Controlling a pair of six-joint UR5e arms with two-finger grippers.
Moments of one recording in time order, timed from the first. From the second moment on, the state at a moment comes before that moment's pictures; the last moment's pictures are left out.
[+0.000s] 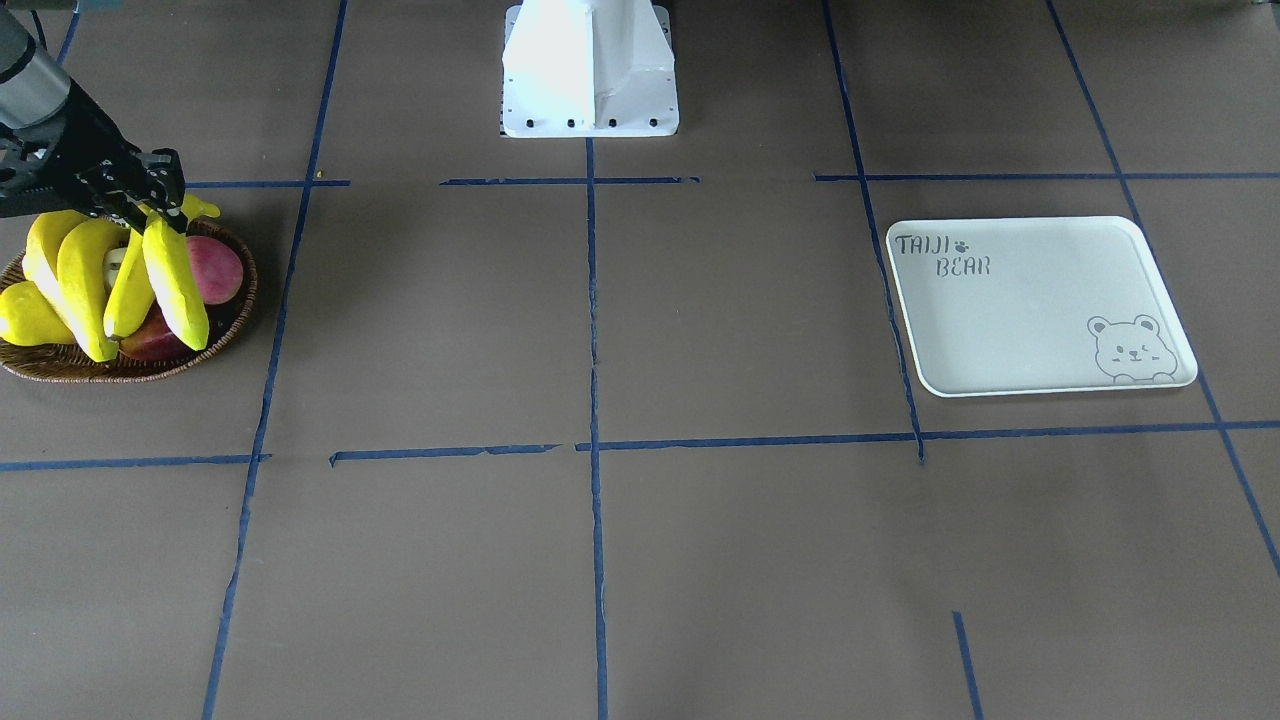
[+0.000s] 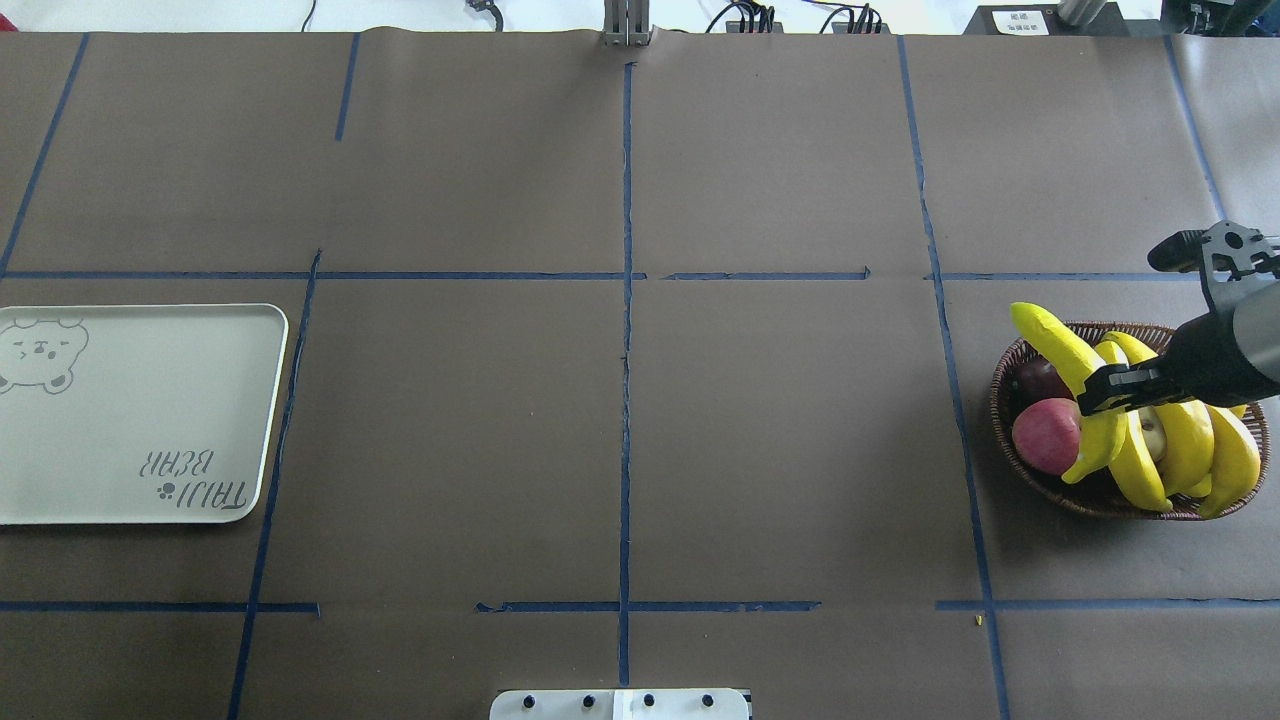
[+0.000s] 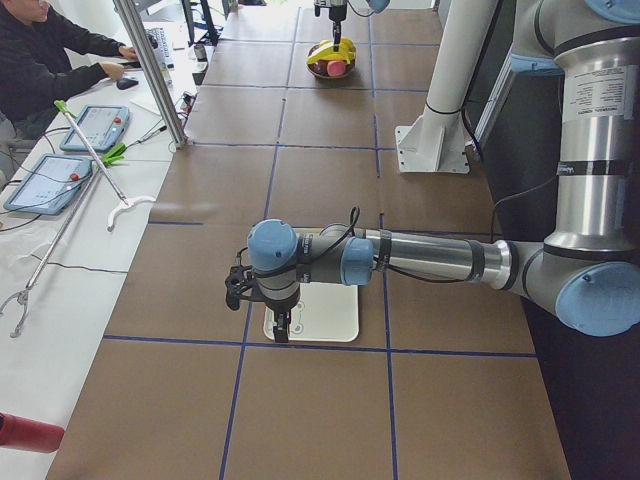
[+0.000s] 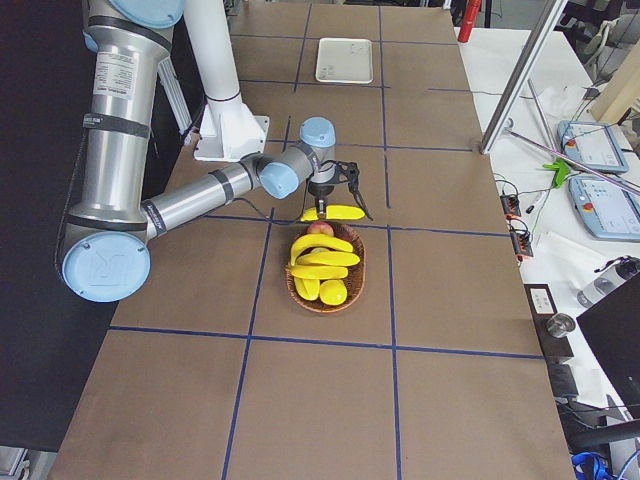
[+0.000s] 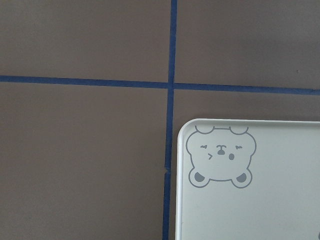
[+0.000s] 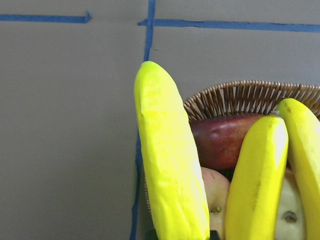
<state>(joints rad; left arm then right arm) -1.58 -1.51 -1.72 -1.52 -2.40 -0.06 0.91 -1.73 2.15 -1.31 2.18 0.83</state>
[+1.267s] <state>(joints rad) -1.18 -1.70 -1.77 -2.22 -2.43 -1.28 0.47 -1.21 2.13 -1.07 1.64 1.61</state>
